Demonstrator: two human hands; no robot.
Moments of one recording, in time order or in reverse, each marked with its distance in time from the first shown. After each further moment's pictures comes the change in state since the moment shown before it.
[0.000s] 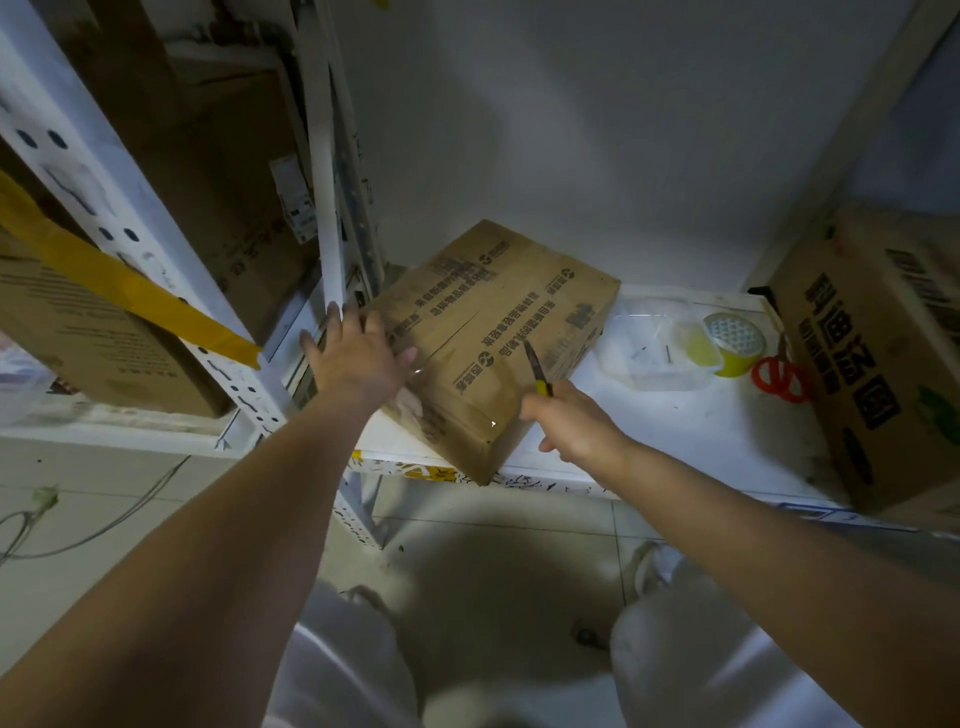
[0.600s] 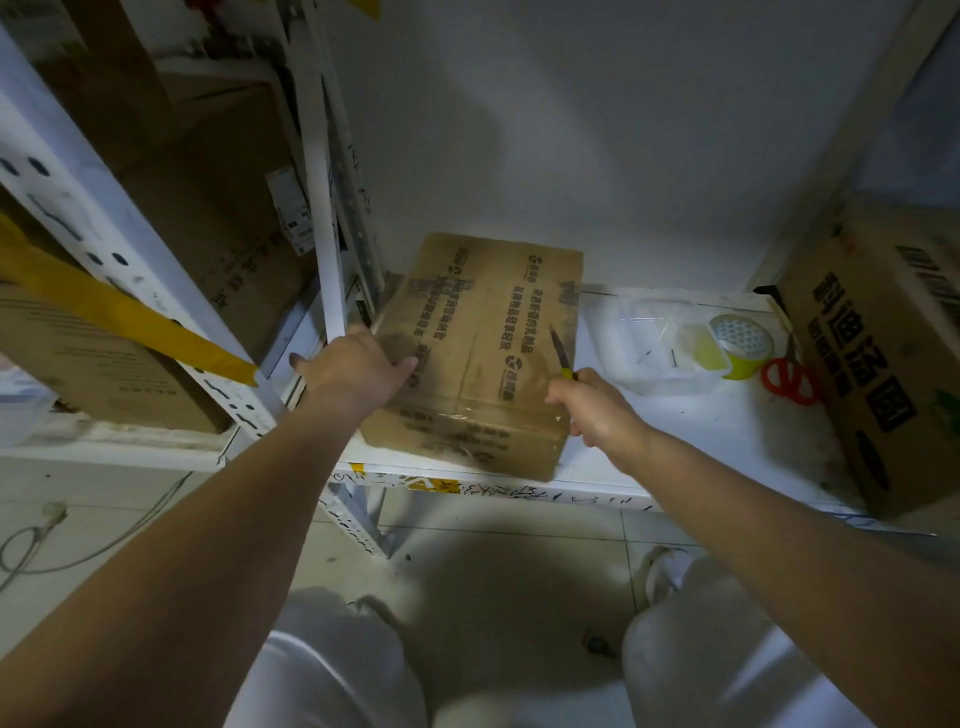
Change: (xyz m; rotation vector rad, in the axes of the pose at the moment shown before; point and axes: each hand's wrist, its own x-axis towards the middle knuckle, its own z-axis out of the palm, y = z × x) left_hand 0.004 0.004 -0.018 -0.042 -0.090 -0.119; right_hand 0.034 0.010 -0.022 0.094 0.075 0.026
